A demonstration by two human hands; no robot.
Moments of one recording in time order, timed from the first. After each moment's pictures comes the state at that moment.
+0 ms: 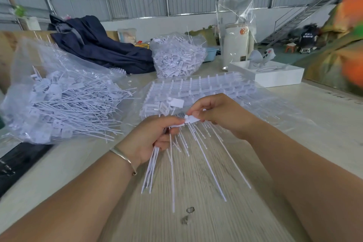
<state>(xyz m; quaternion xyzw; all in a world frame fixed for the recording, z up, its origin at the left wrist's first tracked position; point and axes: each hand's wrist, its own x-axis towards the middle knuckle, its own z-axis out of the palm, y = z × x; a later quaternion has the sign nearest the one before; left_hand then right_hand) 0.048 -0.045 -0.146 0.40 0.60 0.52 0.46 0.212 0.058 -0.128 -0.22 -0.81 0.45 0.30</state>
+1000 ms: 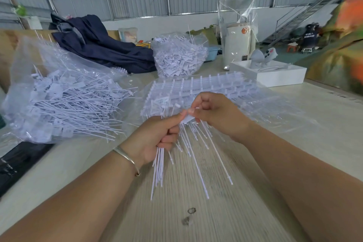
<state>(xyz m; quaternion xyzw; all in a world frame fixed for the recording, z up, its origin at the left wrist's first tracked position) 0.053 -0.044 -0.147 0.38 0.58 0.55 0.47 0.201 0.055 -0.137 -0.22 -0.81 0.42 0.35</state>
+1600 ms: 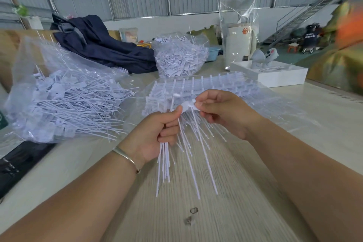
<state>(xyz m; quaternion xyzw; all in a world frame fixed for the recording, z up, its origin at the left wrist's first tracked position) 0.052 -0.049 -0.141 0.36 0.48 0.60 0.53 0.210 0.057 -0.126 -0.21 -0.72 0.58 0.32</state>
